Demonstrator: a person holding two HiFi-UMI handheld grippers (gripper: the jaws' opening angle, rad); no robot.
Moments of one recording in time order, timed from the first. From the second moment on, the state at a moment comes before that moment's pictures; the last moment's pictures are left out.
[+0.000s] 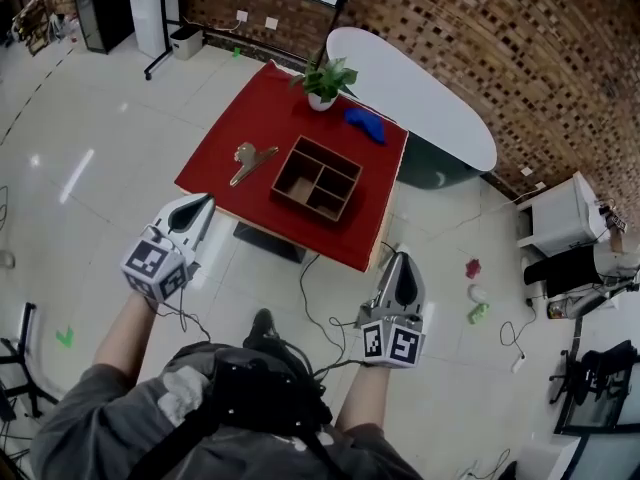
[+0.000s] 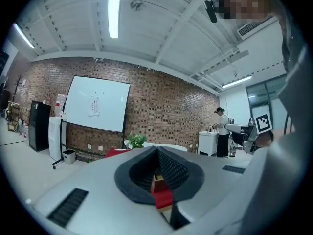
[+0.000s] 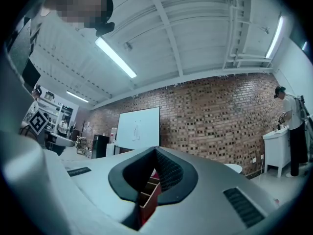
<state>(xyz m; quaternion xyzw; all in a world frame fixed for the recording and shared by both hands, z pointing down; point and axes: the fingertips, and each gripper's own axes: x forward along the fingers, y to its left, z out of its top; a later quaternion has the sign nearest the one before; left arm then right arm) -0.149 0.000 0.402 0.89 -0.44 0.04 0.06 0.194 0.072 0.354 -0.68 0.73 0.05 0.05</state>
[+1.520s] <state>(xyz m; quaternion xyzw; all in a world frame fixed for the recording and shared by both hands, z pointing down) -0.135 -0.337 0.634 0.88 -0.36 0.24 0.20 0.200 -0.253 0.425 -0.72 0.69 0.00 0.01</state>
